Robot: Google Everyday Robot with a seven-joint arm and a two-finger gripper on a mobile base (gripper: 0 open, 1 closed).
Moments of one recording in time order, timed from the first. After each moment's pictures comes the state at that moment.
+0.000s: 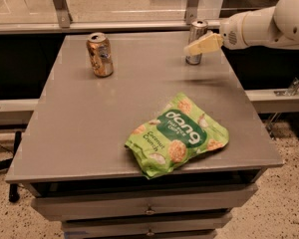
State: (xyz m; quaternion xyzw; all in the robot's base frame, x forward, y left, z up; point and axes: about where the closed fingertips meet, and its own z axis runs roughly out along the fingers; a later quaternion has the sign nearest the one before) arm 0.745 -0.177 0.919 -0.36 0.77 0.15 0.50
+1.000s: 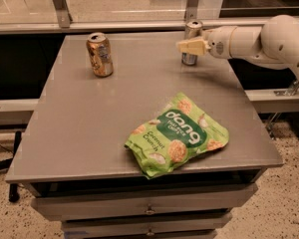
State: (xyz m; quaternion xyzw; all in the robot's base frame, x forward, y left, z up) arm 0.761 -0.139 0.898 -0.33 0.72 0.25 0.55
